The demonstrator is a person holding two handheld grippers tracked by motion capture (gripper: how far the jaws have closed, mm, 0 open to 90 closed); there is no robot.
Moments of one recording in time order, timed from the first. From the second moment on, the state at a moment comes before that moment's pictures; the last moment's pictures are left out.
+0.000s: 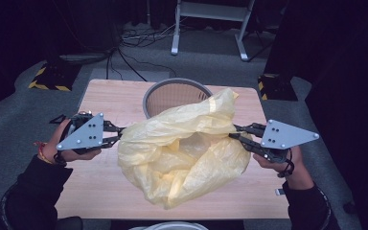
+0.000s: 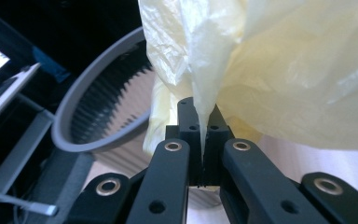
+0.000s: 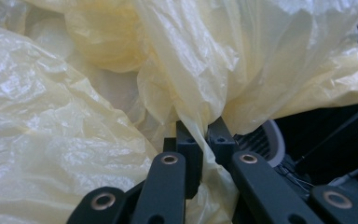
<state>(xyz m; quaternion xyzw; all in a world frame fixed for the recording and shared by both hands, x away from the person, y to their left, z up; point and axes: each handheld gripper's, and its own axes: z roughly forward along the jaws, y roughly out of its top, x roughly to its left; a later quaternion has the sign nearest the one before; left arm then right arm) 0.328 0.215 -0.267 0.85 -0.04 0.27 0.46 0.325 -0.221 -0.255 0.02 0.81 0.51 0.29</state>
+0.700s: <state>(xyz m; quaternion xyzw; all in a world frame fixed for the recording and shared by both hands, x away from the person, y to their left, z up) 0.393 0.226 -0.275 0.84 0.09 0.30 0.45 0.413 -0.205 -0.249 0.11 0.81 0.50 0.29</state>
